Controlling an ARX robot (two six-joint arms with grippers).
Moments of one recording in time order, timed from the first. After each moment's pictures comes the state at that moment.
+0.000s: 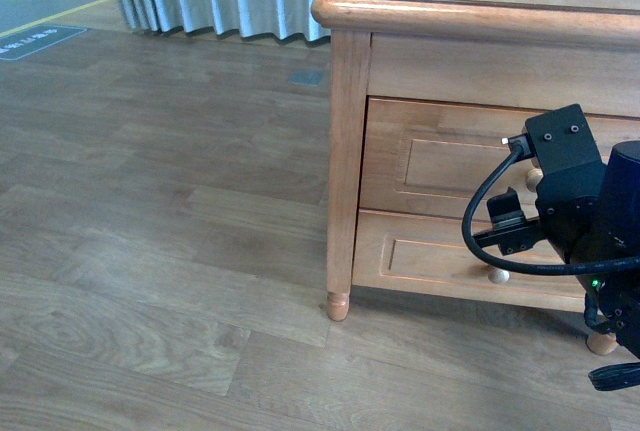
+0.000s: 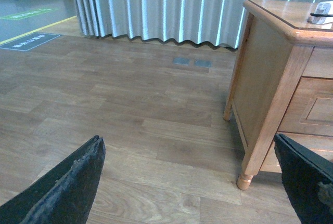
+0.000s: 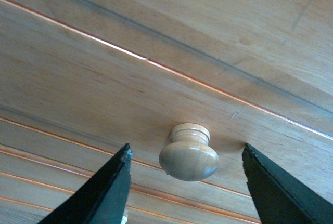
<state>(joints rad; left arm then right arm) 0.00 0.00 0.01 0.00 0.00 0.00 0.16 2.36 0.87 1.28 0.26 -0.35</state>
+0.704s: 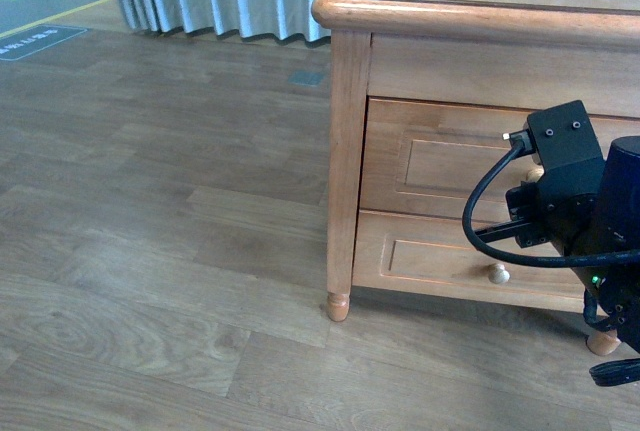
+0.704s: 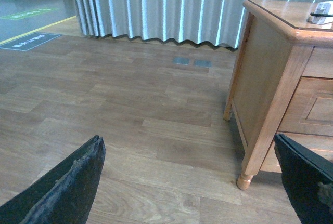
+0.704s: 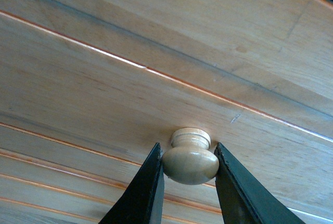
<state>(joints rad) 0.00 0.00 0.01 0.00 0.00 0.00 0.16 2.34 0.87 1.25 0.26 -0.32</state>
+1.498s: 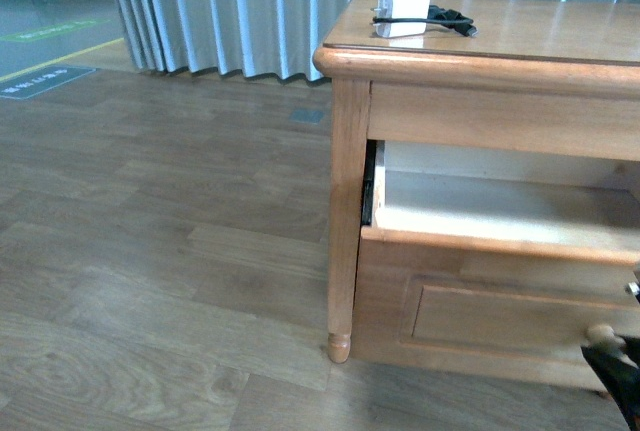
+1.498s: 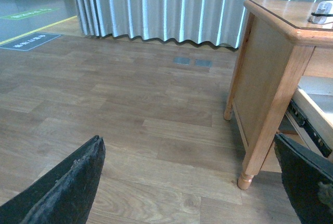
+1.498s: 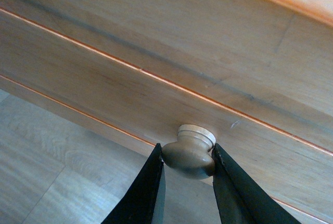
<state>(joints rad) 0.00 0.00 0.01 0.00 0.00 0.00 0.11 1.88 0.24 1.20 -0.02 -0.24</state>
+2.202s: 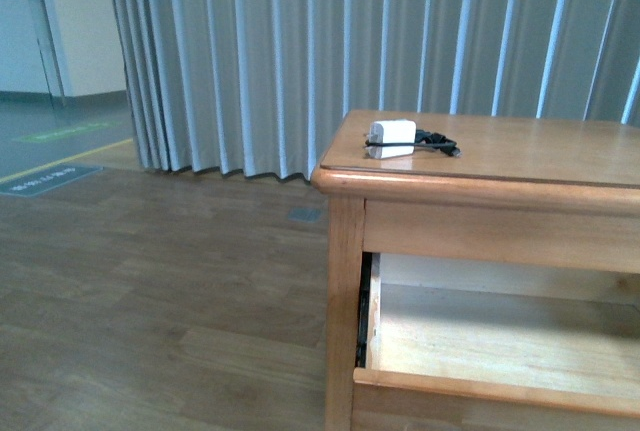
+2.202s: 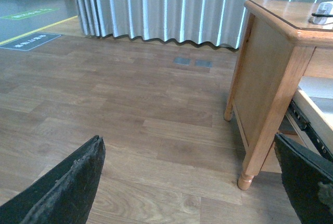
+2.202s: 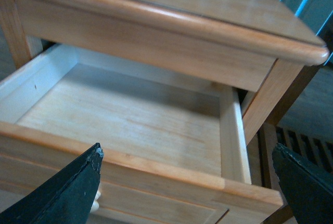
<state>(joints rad) 0.00 0.00 0.01 0.00 0.00 0.00 -0.16 0.67 0.14 0.39 -0.18 -0.21</state>
